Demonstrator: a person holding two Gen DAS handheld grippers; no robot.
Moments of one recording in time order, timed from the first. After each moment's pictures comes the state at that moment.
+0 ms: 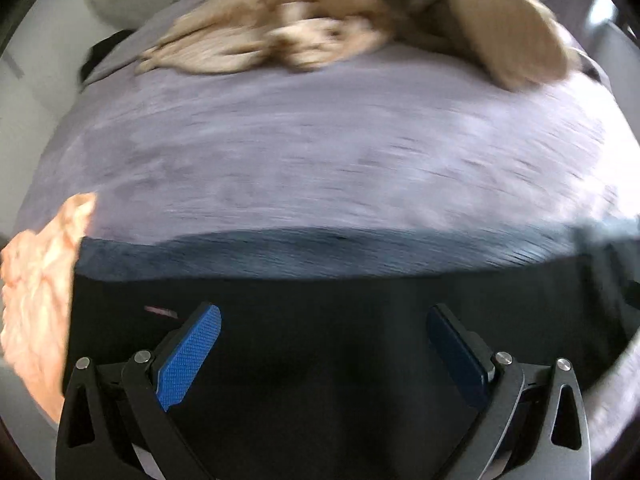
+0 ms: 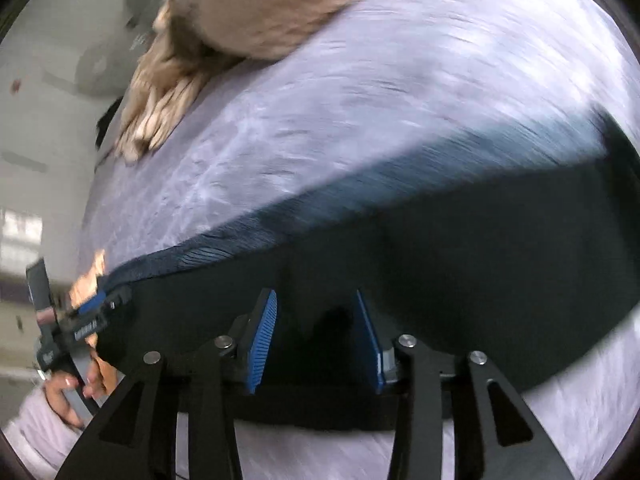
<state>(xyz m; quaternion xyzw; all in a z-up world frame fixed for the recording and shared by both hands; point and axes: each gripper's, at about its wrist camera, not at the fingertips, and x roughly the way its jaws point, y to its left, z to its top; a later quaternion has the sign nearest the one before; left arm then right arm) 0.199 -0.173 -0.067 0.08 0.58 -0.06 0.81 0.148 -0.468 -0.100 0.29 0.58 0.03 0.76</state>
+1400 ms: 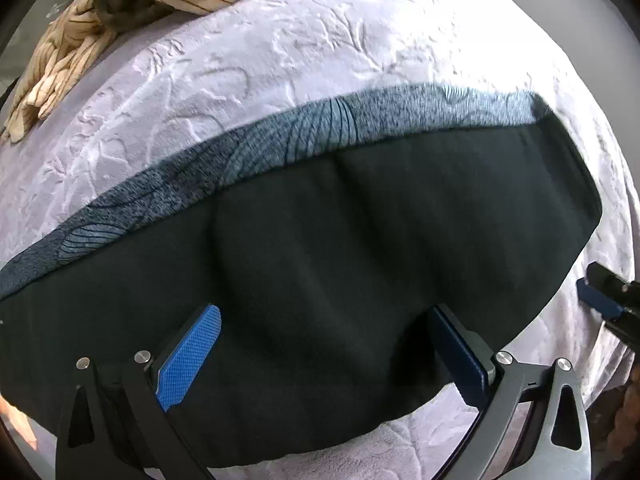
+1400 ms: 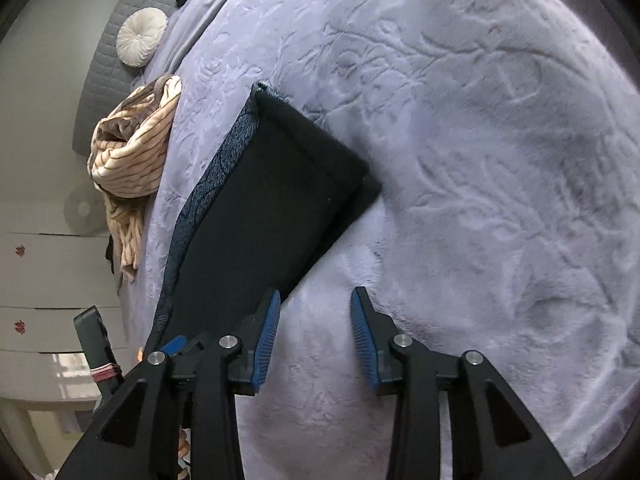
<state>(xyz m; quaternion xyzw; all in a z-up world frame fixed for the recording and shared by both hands) 0.126 -0.464 -0.097 0.12 0.63 -0.18 0.74 0.027 -0.665 -0.143 0.48 0.50 -0.06 0.71</state>
